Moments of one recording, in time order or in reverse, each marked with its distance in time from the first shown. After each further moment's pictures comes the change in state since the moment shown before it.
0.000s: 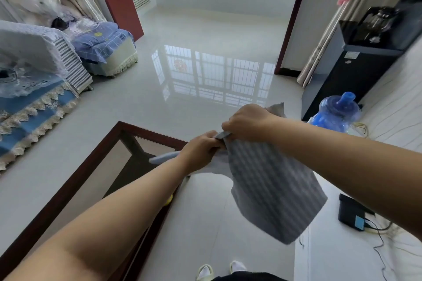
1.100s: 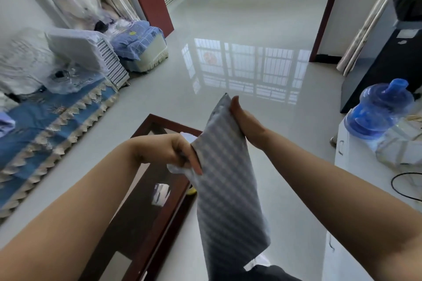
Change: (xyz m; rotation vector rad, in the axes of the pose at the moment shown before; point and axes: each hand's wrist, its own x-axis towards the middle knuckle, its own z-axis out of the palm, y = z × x) left_hand -0.061 0.023 -0.120 -0.536 -0.664 -0.310; right_hand 0.021 -0.041 0.033 1.965 0.241 0.347
